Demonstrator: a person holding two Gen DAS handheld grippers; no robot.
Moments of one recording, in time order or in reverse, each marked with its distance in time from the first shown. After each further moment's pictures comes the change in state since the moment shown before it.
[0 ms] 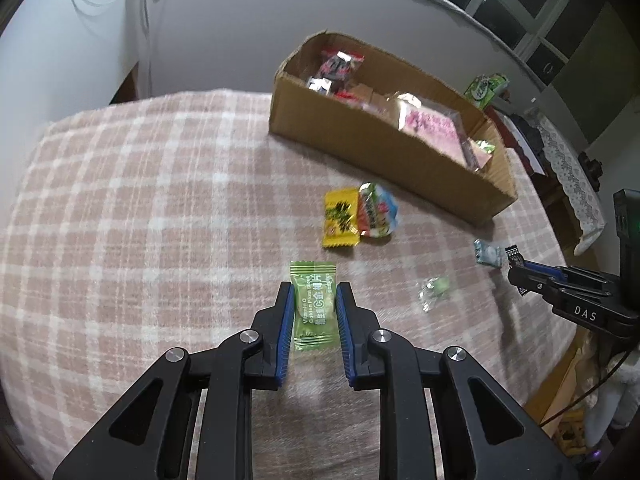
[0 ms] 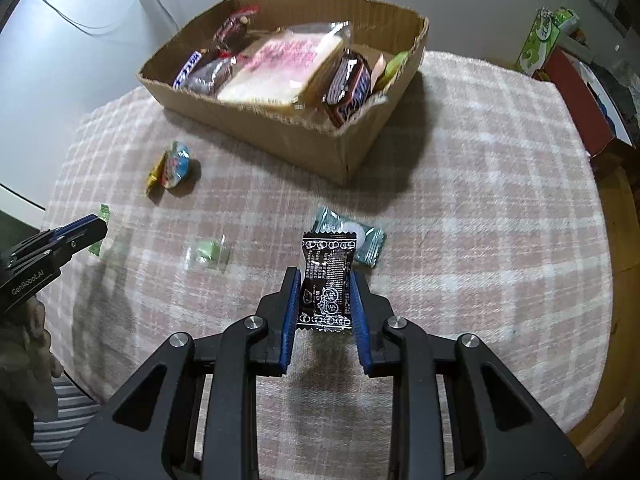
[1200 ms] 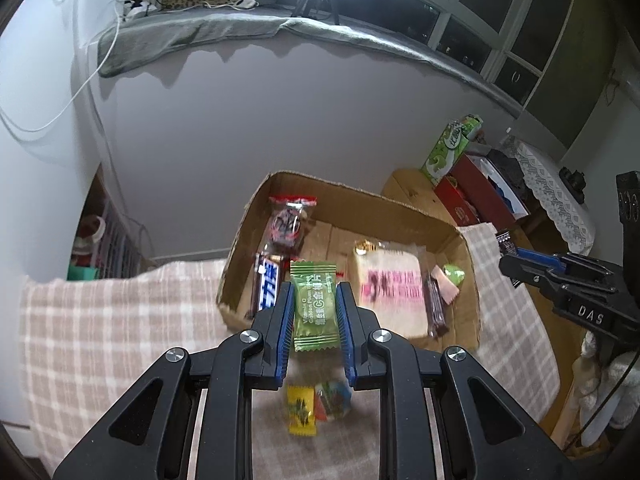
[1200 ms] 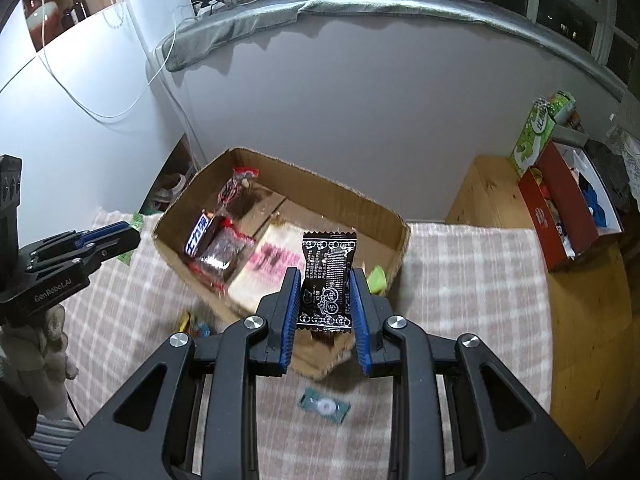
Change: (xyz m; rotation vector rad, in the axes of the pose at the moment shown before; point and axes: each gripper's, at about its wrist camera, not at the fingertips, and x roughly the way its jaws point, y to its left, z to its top) left arm 0.000 -0.043 0.139 0.119 -0.153 -0.042; right arm -0.060 -0.003 0.131 -0.047 -0.239 -0.005
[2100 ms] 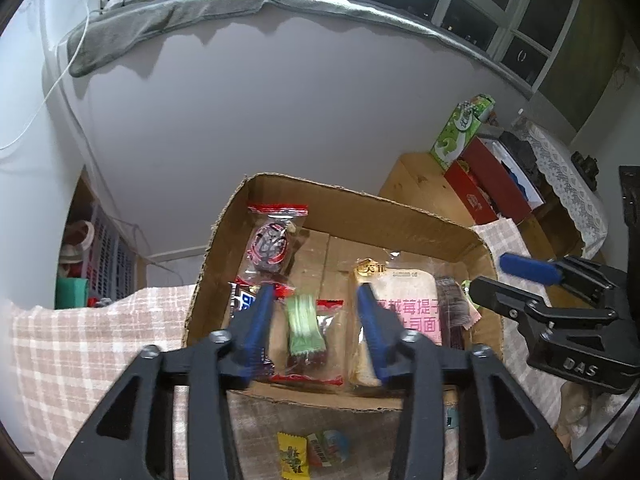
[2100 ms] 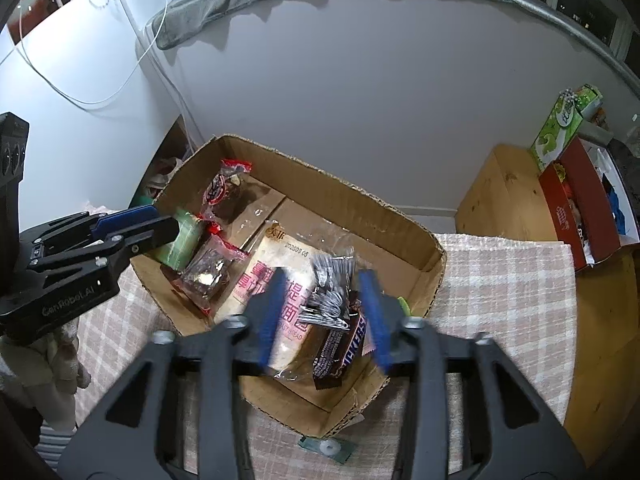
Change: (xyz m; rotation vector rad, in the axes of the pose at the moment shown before) left arm 0.049 -0.013 0.025 0.026 0.077 0.030; right arm 0.056 0.000 0.022 -0.006 0.072 0.008
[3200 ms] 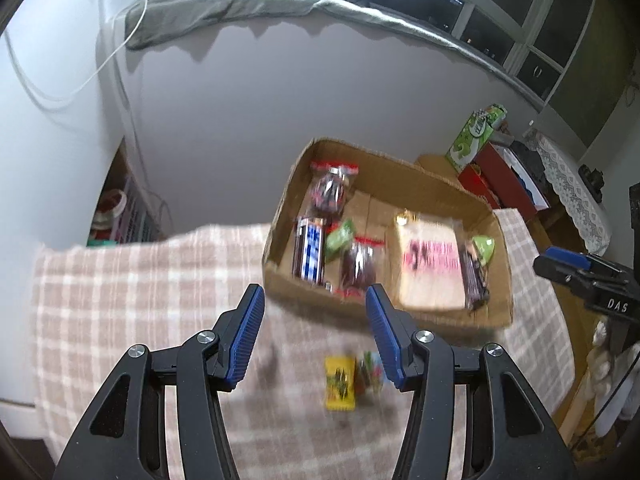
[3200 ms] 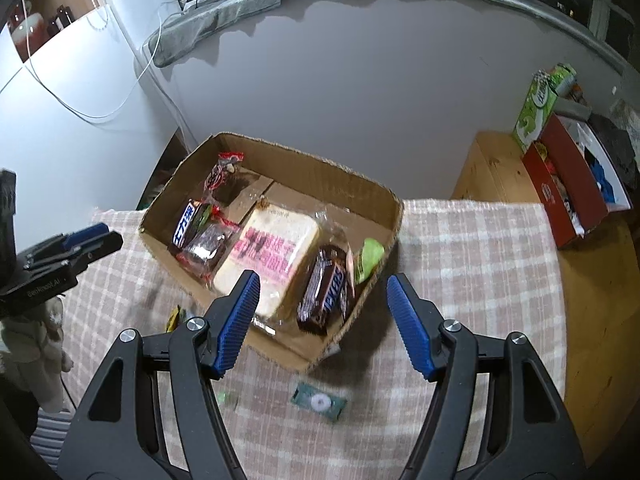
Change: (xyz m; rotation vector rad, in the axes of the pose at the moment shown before) left arm -0.048 0.042 -0.058 -0.069 -0.015 0.029; right arm -0.046 -0.026 -0.049 0.069 -0.025 0.024
